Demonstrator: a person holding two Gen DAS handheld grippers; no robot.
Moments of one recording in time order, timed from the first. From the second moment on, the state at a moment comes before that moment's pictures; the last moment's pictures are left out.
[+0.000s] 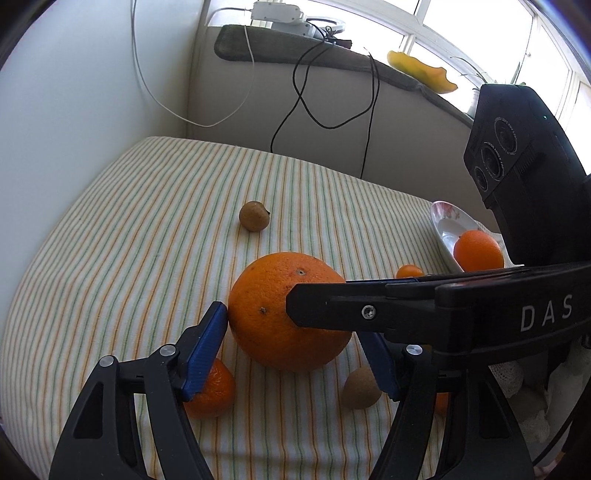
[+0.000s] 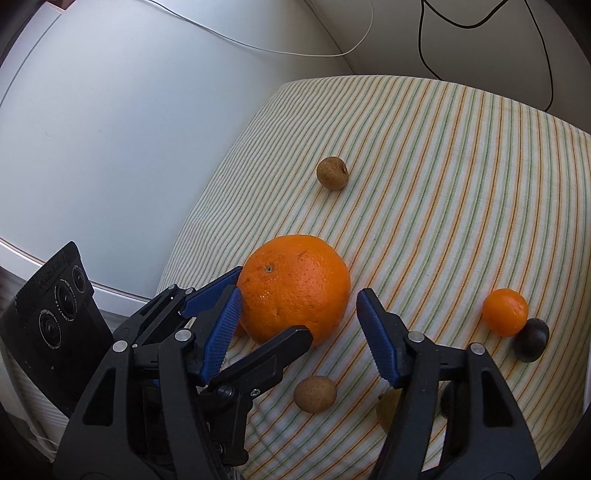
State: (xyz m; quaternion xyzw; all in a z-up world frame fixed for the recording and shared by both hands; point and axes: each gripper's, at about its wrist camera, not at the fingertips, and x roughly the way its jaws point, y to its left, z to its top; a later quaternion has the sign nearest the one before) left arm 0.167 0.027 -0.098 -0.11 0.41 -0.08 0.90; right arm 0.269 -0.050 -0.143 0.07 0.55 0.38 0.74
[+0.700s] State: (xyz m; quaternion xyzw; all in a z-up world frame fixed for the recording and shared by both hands) left arm 0.161 0.016 -0.090 -0.10 0.40 -0.06 0.91; right arm 0.252 -0.063 -0.135 0.07 0.55 0.38 0.74
